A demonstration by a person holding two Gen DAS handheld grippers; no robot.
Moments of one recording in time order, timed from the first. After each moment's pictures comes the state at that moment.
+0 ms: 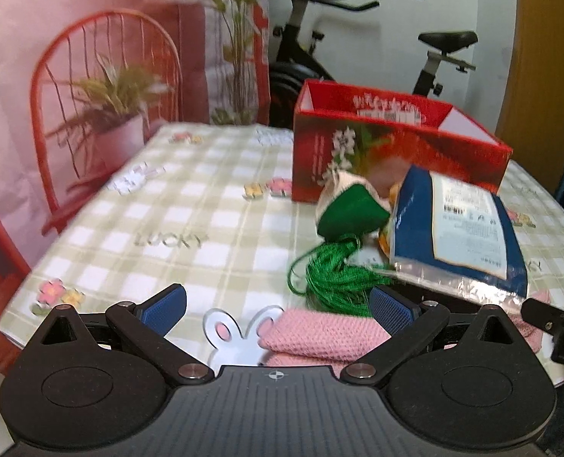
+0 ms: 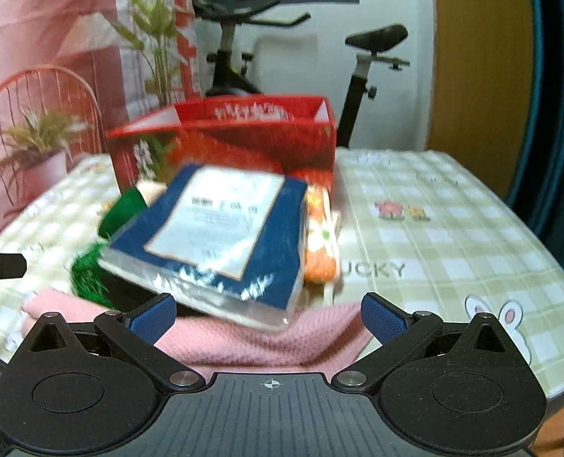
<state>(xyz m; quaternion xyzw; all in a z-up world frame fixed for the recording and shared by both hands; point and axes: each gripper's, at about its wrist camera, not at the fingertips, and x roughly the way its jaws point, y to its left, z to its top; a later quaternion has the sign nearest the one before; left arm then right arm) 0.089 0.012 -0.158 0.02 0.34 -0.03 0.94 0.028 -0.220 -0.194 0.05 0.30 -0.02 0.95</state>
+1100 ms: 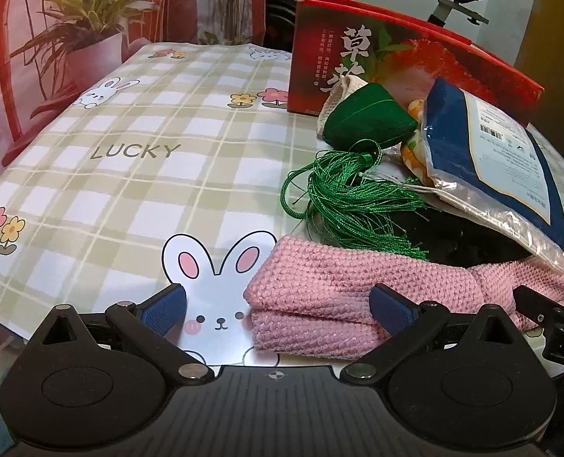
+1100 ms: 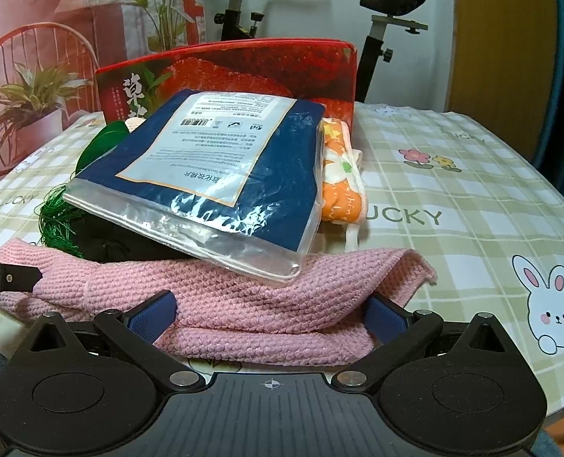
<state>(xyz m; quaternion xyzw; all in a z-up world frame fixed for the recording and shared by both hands) 0.123 0.015 -0.225 -0.01 0.42 -0.04 0.91 0.057 -0.220 -0.248 0.05 0.35 -0.01 0.94</state>
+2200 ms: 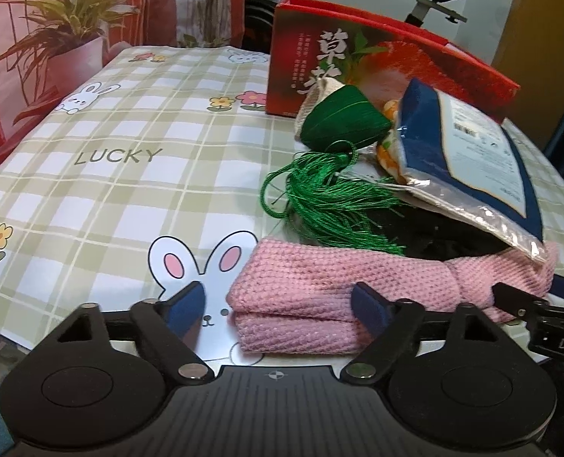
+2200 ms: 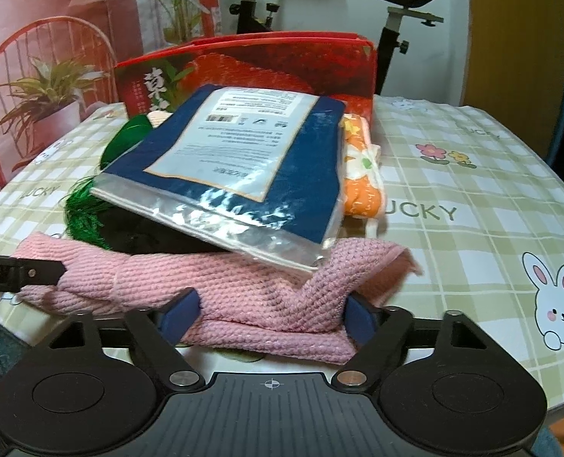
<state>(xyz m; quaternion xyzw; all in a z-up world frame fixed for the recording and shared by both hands) 0.115 0.017 -0.220 -0.01 0.42 -0.08 0.90 0.050 -0.211 -0.237 0.06 0.36 0.02 0.93</state>
